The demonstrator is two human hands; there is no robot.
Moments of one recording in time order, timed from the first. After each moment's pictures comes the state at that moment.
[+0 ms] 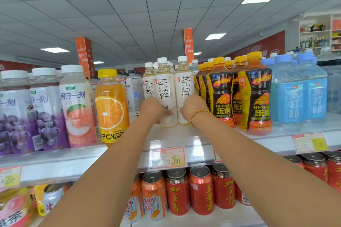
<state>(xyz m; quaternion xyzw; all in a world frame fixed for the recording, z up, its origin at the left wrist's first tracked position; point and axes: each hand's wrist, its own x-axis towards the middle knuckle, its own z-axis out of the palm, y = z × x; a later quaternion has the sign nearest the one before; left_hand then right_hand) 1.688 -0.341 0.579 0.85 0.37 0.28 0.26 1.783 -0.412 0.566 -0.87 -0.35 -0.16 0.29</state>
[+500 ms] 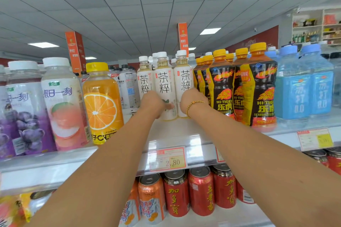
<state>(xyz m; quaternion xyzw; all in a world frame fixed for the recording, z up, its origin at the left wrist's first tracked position) 1.720 -0.314 0.577 0.86 0.38 0.29 0.19 1.797 -0.398 0.574 -0.91 -0.31 -0.15 0.23</state>
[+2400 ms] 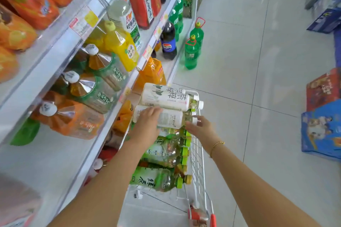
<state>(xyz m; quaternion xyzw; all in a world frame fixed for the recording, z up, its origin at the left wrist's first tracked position) 1.993 -0.921 -0.156 0.94 -0.26 -0.16 0.13 1.914 -1.098 -0.210 -0.60 0.39 0.13 0.69</state>
